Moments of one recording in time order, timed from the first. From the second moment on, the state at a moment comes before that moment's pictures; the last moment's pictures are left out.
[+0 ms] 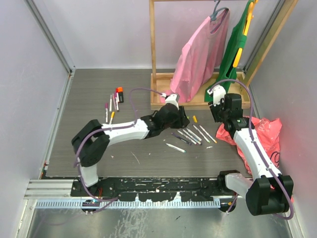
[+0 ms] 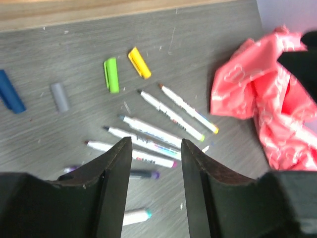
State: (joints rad) left arm -0.98 1.88 1.31 0.06 -0.19 -0.81; right arm 0.08 1.07 0.83 -0.37 0.00 -0.38
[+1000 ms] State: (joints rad) left arm -0.45 1.14 0.71 -0.21 -0.24 -0.20; right arm 0.08 1.14 0.85 -0.55 -0.31 -0.50
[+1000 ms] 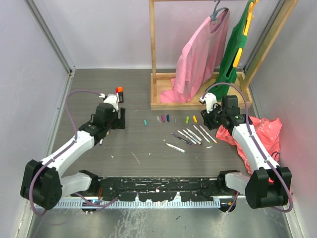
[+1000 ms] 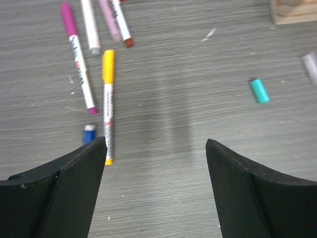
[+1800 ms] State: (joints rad) left arm -0.18 1.55 0.85 -0.31 -0.09 -0.25; right arm 0.08 1.16 0.86 -0.57 -0.34 -0.52
